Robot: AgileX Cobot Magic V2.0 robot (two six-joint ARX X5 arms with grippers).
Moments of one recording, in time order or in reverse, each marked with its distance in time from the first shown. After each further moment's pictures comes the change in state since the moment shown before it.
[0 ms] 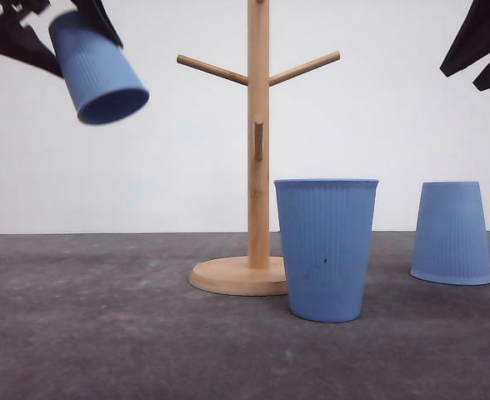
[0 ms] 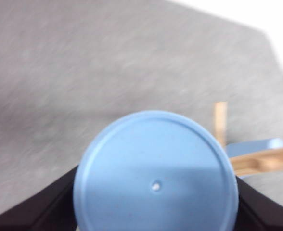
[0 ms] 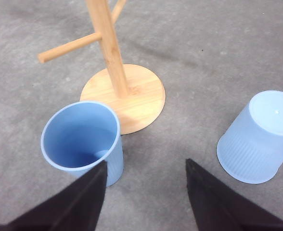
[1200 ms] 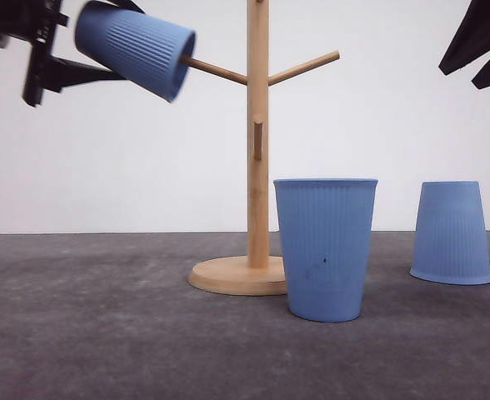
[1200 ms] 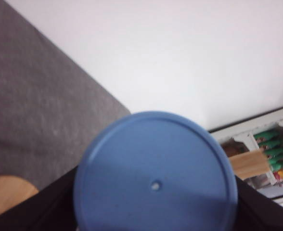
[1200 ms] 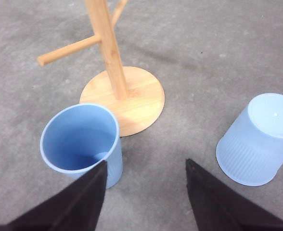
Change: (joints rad) left_arx -0.098 -0.113 -0.589 1.030 0.080 -0.766; right_arx 0.000 0.000 0.000 0.008 0.000 0.000
